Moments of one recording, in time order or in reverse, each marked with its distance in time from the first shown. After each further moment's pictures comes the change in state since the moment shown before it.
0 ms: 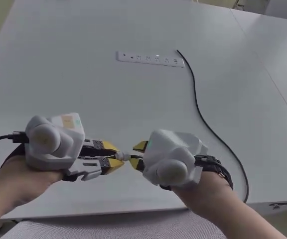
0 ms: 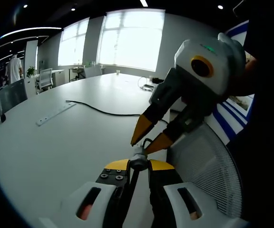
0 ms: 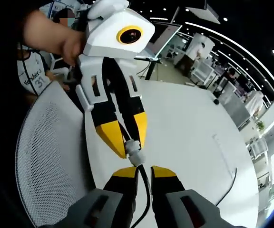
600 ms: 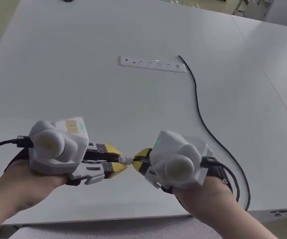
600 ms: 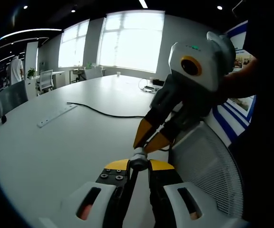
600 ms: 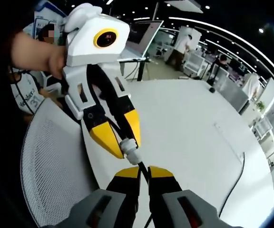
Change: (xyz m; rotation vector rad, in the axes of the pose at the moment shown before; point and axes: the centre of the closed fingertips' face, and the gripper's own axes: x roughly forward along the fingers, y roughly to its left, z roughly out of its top) left arm -0.002 0.007 0.003 0.004 -0.015 0.006; right arm 0.002 -0.010 -0.005 0.201 -0.020 0.005
